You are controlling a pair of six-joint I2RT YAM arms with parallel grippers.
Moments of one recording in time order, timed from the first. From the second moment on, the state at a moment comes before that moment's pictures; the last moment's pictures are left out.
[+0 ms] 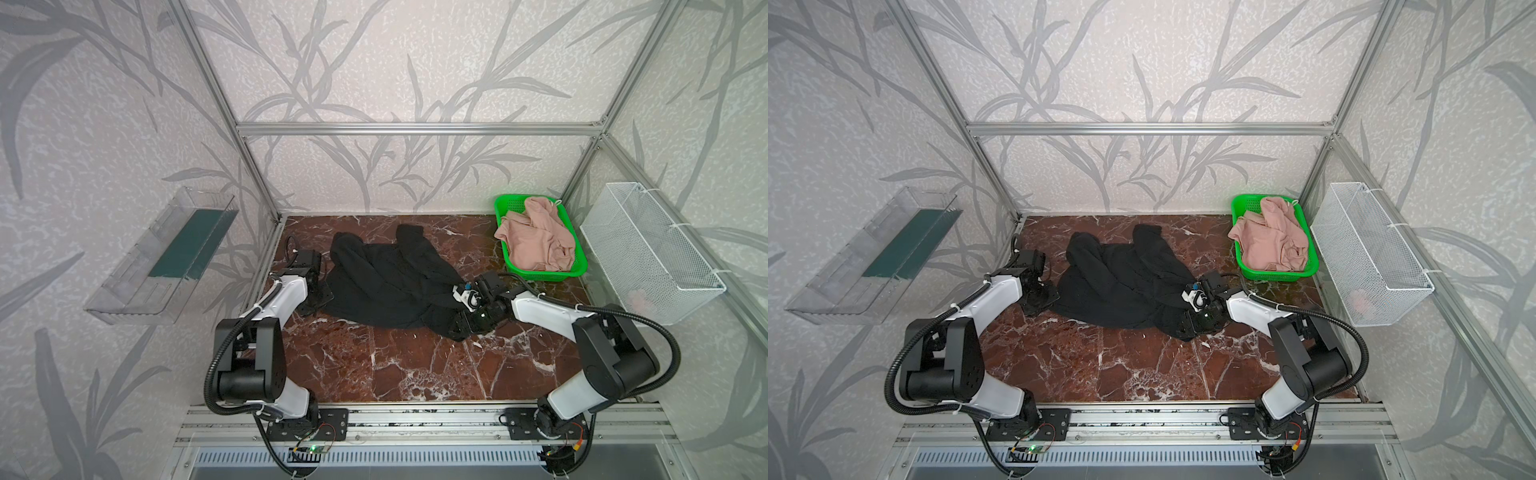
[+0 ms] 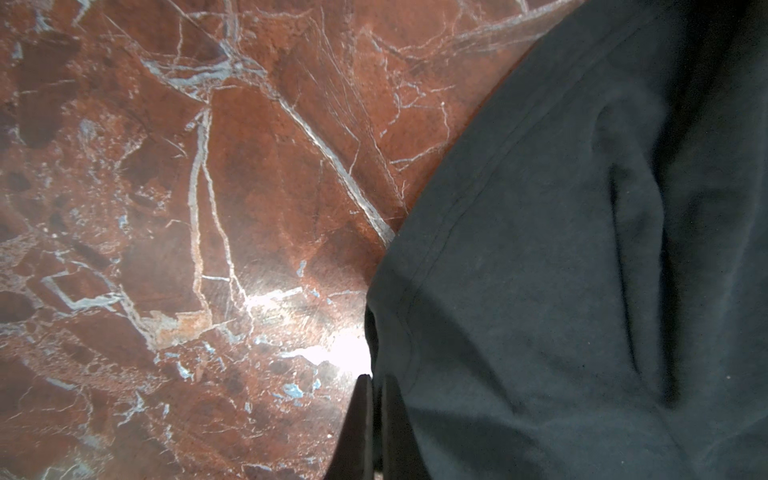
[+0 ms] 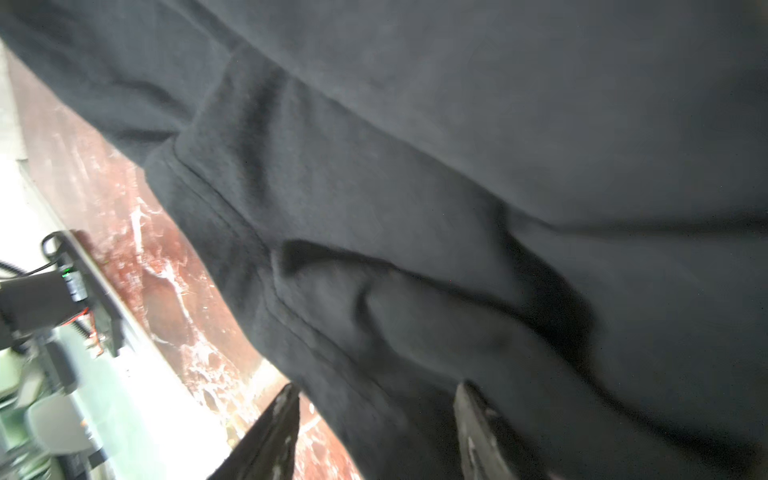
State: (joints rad) left arm 0.04 1.53 0.97 -0.73 -0.07 -0.55; right arm 0.42 1.55 0.80 -0.52 -0.49 0.21
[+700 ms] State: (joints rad) left arm 0.04 1.56 1.01 -0.73 -0.06 -0.54; right arm 0.45 1.39 0.70 -0.53 -0.31 0.49
